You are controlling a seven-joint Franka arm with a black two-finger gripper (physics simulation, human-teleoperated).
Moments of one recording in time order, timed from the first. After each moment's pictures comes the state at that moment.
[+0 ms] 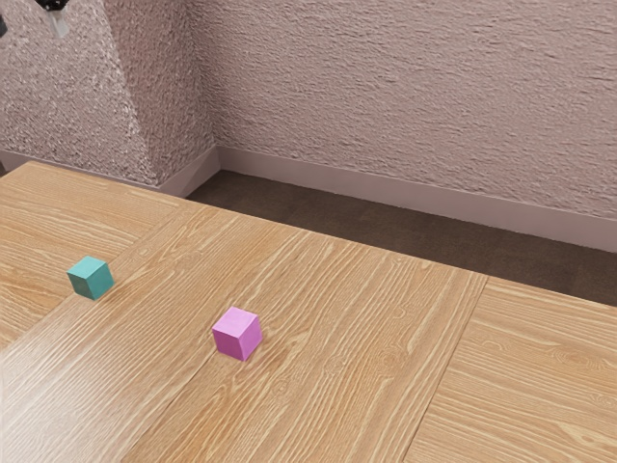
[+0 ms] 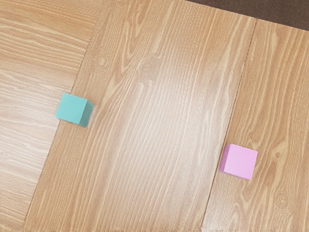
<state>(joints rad) 0.22 -0.06 -0.05 -1.04 0.08 1.17 -0.09</state>
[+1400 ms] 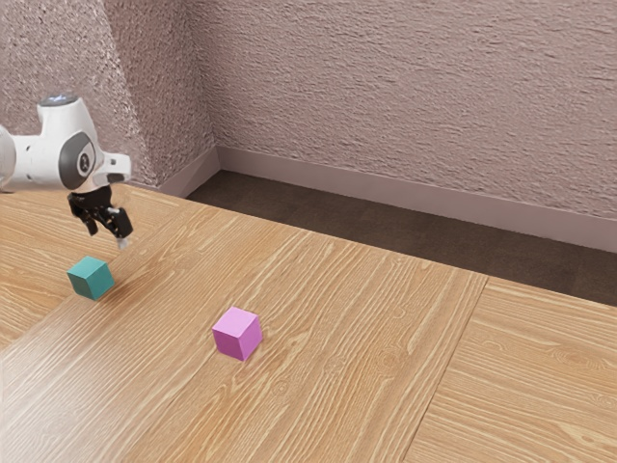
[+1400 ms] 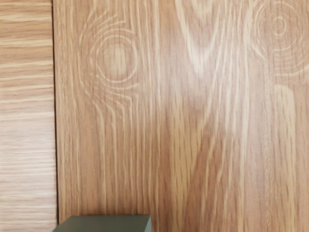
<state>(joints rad) 0.31 0.44 0.17 -1.71 -0.01 2.22 0.50</state>
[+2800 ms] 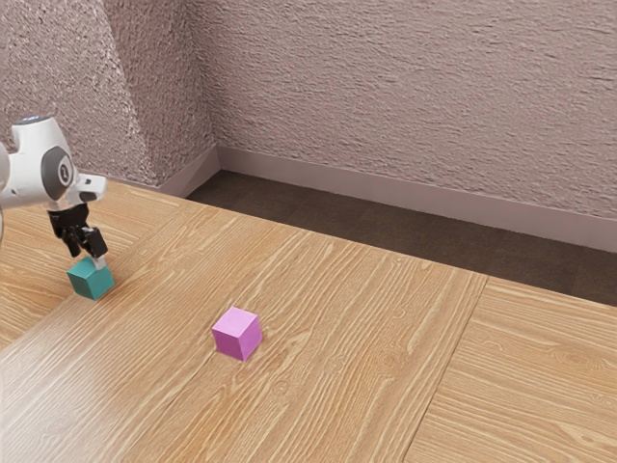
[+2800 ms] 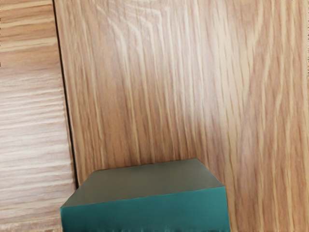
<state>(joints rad) 0.36 0.56 0.24 -1.63 -0.15 2.15 0.78</state>
